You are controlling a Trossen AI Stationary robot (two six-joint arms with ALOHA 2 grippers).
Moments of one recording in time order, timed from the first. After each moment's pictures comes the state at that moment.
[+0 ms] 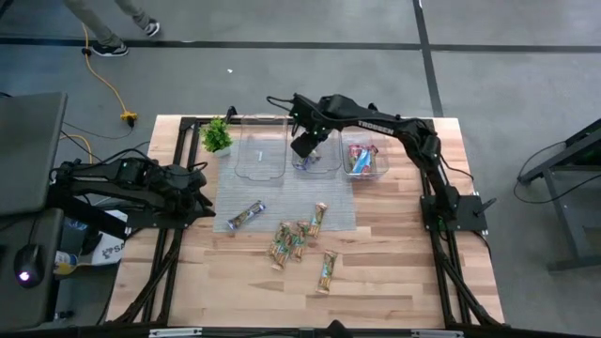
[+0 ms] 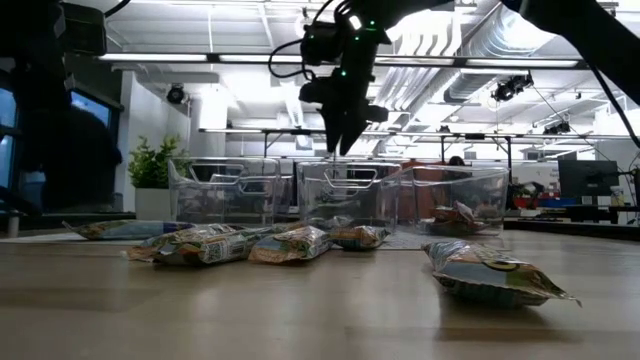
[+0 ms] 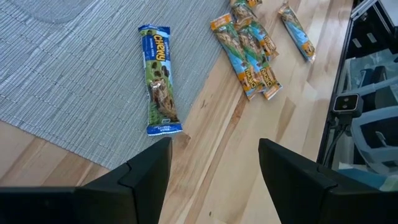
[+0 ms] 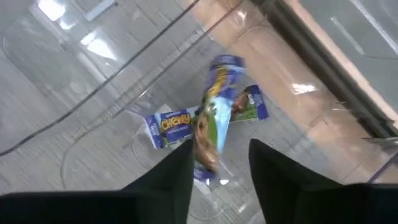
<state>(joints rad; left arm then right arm) -0.09 0.43 0.63 -1.01 0.10 -0.76 -0.41 2.14 2.06 -1.13 0.11 0.33</state>
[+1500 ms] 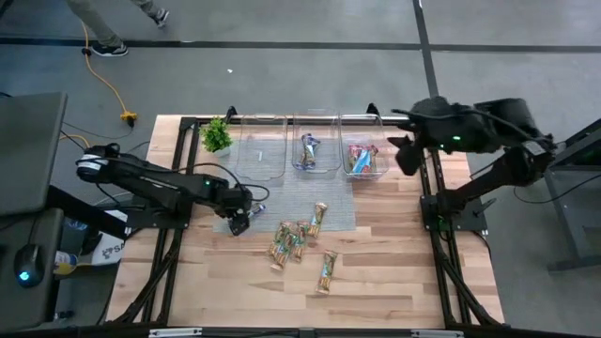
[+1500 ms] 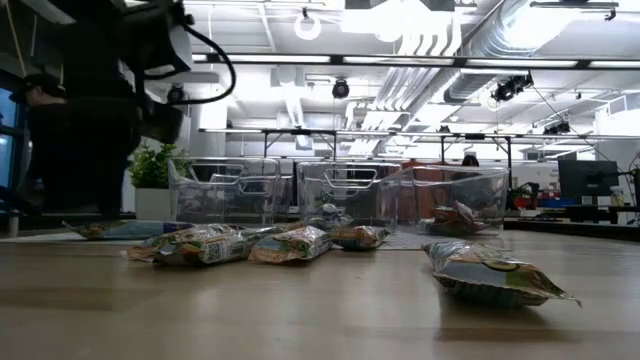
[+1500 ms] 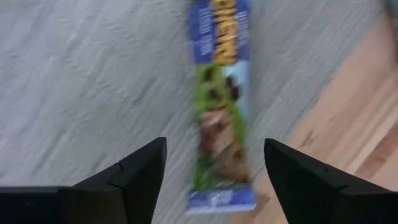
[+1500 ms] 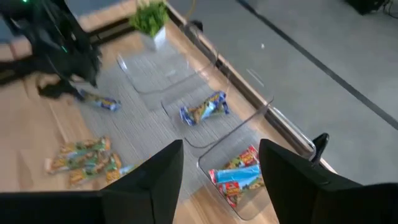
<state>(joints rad) -0.09 1.27 0.63 -0.65 -0.01 -0.70 0.07 1.34 2.06 -1.55 0.50 0.51</state>
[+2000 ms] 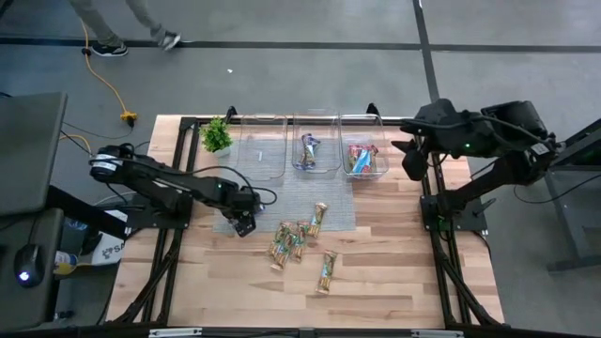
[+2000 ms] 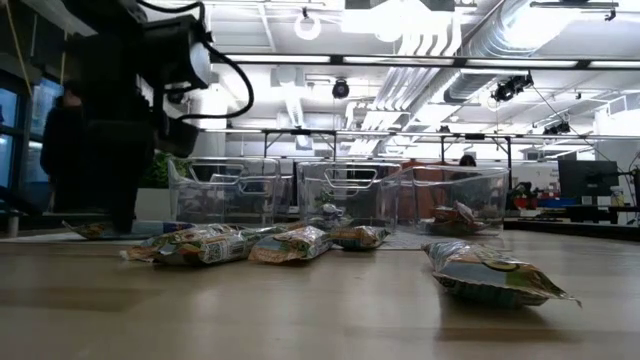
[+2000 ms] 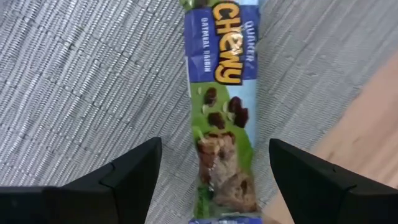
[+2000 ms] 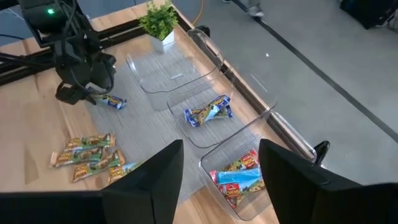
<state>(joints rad) -0.08 1.41 0.68 -0.63 -0.04 -0.68 0.15 1.31 2.06 -1.57 0.55 0.51</state>
